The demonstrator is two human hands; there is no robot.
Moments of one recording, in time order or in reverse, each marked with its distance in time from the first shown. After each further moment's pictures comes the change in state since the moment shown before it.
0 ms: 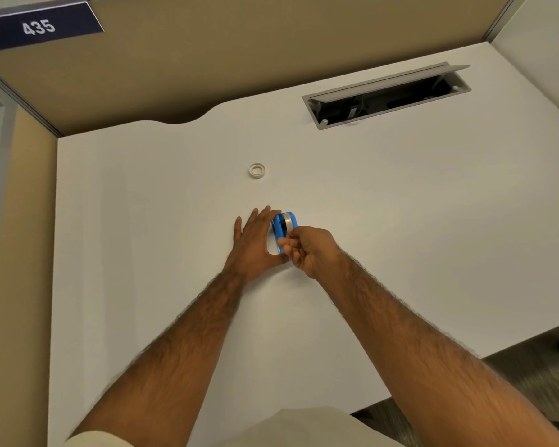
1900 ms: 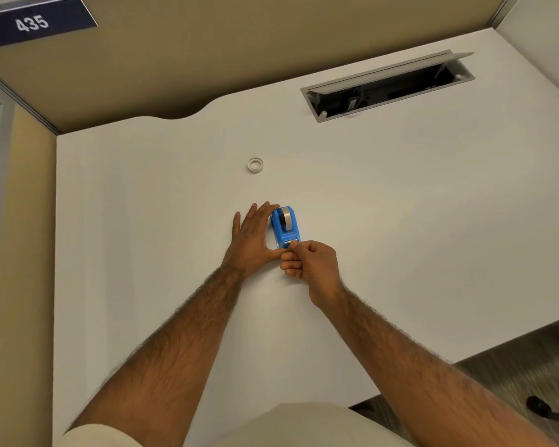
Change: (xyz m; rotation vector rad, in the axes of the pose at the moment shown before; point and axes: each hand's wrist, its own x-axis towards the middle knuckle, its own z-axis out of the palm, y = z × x) left_hand 0.002 -0.002 0.002 0.031 -0.002 -0.005; right_hand 0.007 0.062 -0.030 -0.001 -0.075 -0.375
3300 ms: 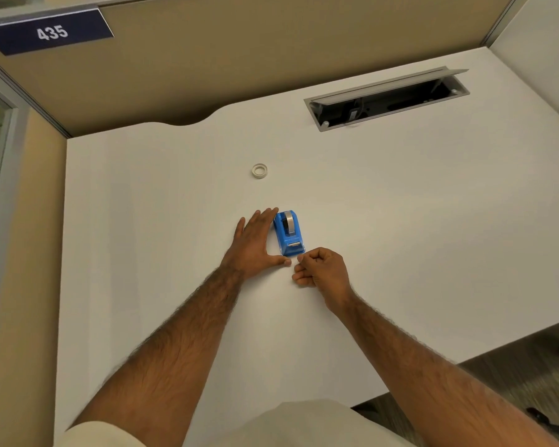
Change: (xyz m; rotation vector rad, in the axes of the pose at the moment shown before) left_hand -0.007 0.001 -0.013 0.061 -0.111 -0.014; right_hand 0.007 0.009 -0.023 -0.208 -0.012 -0.024
